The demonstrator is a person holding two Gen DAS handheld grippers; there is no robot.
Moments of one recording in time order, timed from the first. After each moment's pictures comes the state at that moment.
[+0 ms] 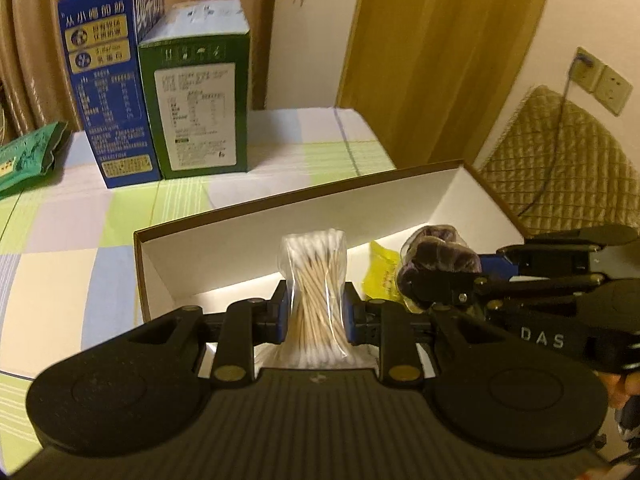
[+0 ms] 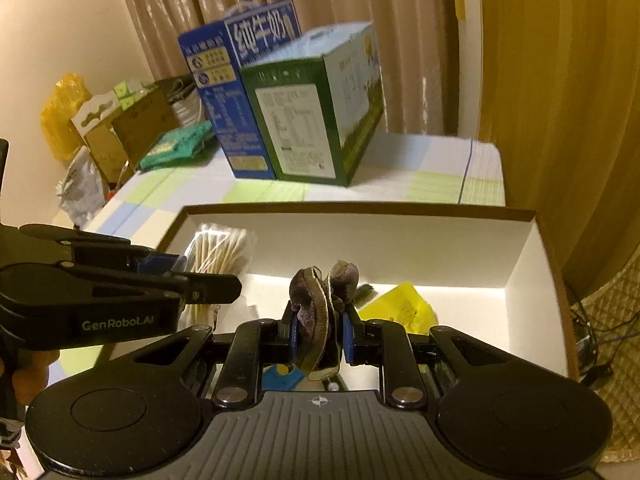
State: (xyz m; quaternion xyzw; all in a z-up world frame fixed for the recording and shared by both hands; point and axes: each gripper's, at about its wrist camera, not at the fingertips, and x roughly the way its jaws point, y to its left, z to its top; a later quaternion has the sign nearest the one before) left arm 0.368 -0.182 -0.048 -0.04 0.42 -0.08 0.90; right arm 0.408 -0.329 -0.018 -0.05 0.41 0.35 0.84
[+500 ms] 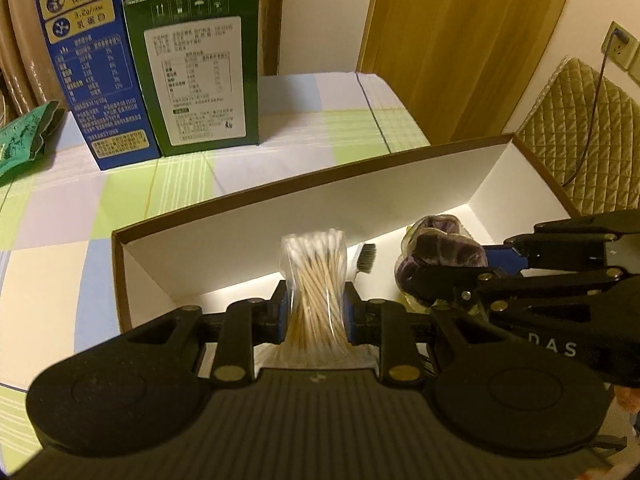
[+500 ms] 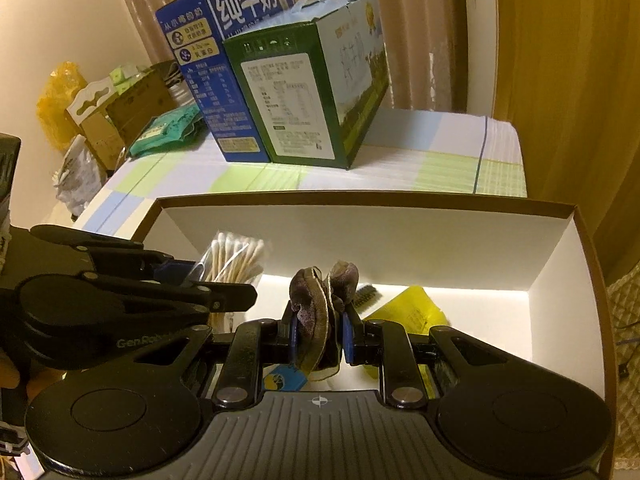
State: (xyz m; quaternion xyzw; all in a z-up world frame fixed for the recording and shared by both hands) left arm 0.410 -0.181 -0.086 -0.02 0.47 -0.06 0.88; right arm 0.438 -0.315 -0.041 -0.05 0.44 0.35 0.83
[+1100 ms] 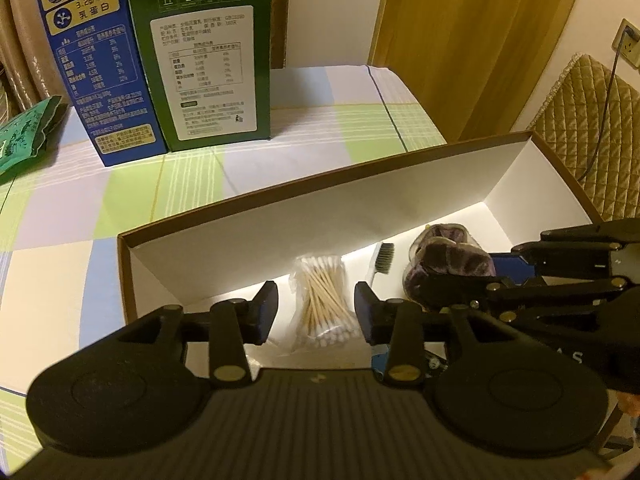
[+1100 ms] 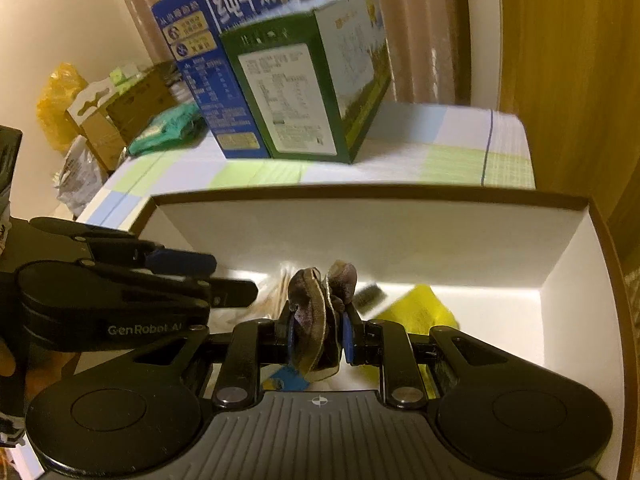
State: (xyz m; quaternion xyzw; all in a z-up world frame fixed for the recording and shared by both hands) left arm 0.419 -0.173 -0.093 -0.02 0.47 -0.05 0.88; right arm 0.439 -0.310 -0.049 -0.05 0.42 0.36 0.83
